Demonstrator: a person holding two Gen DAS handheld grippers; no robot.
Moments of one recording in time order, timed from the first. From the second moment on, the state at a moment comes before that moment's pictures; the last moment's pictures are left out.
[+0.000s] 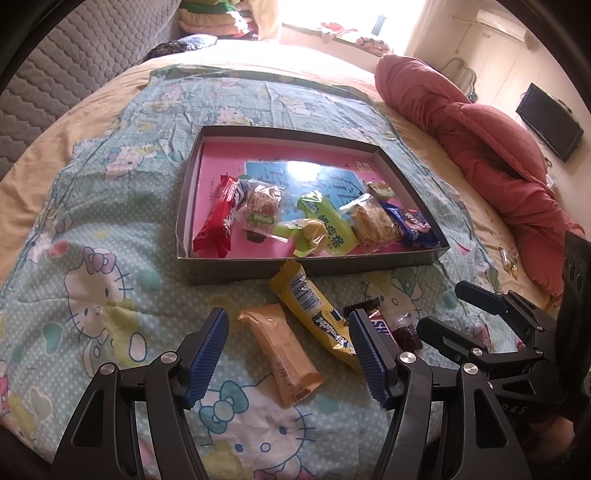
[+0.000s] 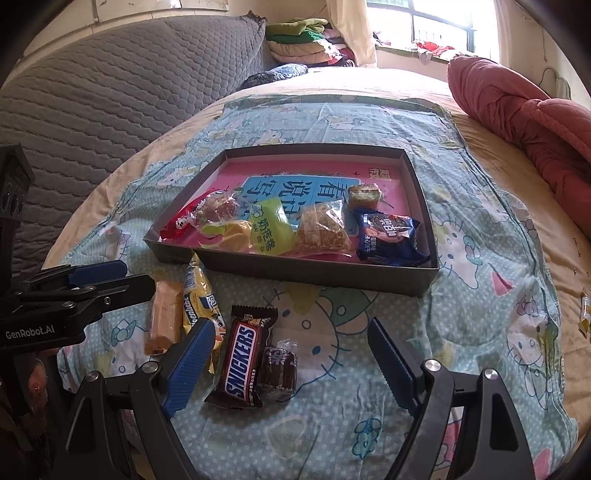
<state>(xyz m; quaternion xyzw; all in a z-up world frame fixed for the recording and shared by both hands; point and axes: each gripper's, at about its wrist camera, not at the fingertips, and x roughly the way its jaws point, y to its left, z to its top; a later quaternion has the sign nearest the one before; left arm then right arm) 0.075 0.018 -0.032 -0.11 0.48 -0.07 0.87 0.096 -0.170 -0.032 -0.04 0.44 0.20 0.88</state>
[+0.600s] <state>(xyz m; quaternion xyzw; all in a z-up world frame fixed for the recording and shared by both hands) 0.087 0.015 -0.057 -0.14 0.50 -0.08 0.85 0.100 -0.162 -0.062 -0.05 0.50 0.20 0.84</state>
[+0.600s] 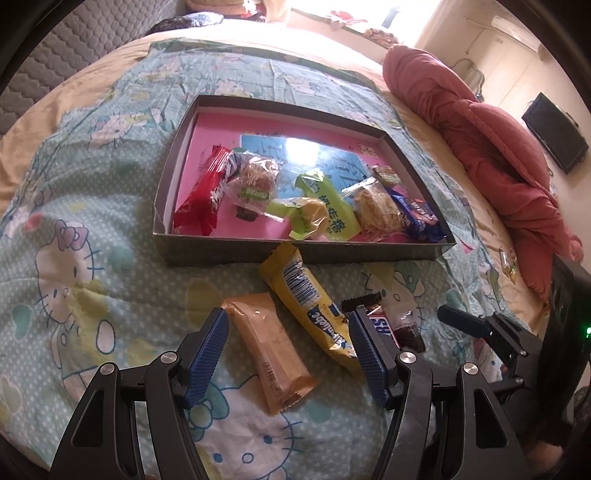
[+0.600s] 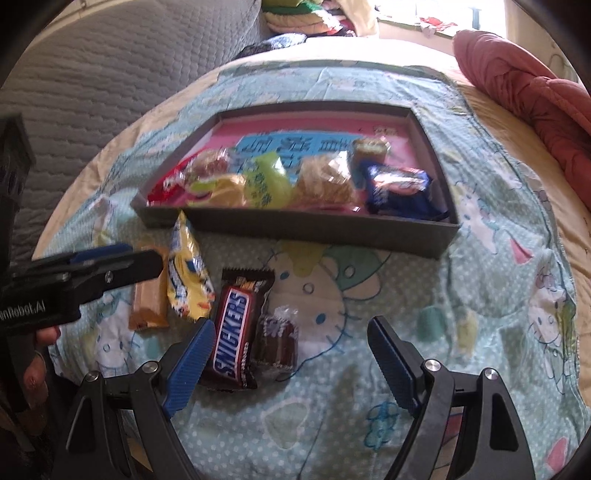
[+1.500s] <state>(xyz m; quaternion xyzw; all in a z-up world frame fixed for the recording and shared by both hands) 0.092 0.014 -0.086 -0.08 0.54 -0.03 0.84 0.103 -0.167 -0.074 -0.06 0.51 0.19 0.84</state>
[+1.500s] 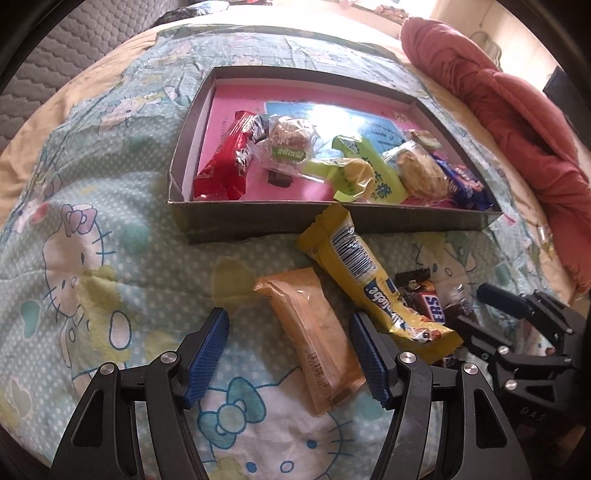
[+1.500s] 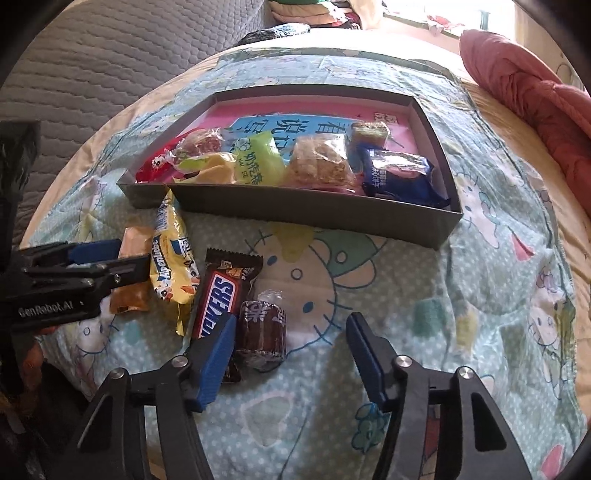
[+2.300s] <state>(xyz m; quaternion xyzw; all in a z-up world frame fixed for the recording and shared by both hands) 0.099 0.013 -0.087 -0.05 0.51 -0.01 0.86 0.123 -0.179 -0.075 -0.05 0.50 0.20 0.84</state>
